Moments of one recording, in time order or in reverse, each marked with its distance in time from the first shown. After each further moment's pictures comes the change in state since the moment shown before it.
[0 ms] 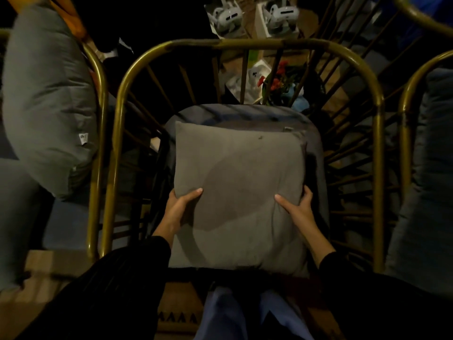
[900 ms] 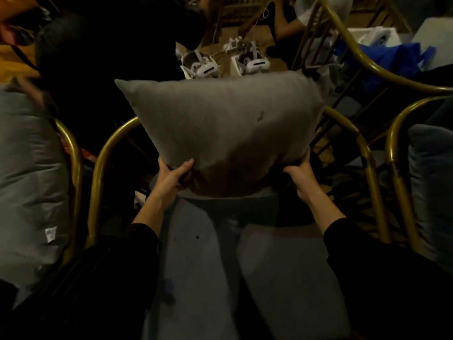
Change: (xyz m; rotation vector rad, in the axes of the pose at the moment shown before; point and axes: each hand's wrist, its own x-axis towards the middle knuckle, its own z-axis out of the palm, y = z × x) left_hand 0.104 0.198 0.085 -0.034 -0.238 0.244; right_hand 0.128 -0.196 0.024 0.204 -0.021 -0.236
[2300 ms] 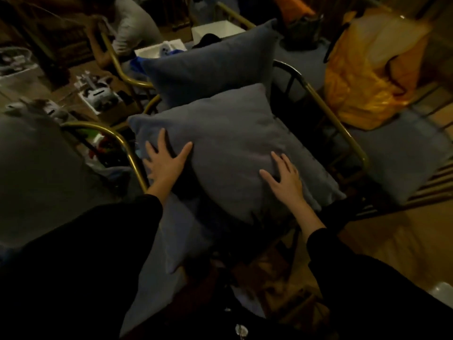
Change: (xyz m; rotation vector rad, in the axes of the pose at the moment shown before) left_hand -0.311 -0.103 0.510 0.961 -0.133 0.362; right_hand -0.204 0.054 -0.570 -0.686 0.392 -0.027
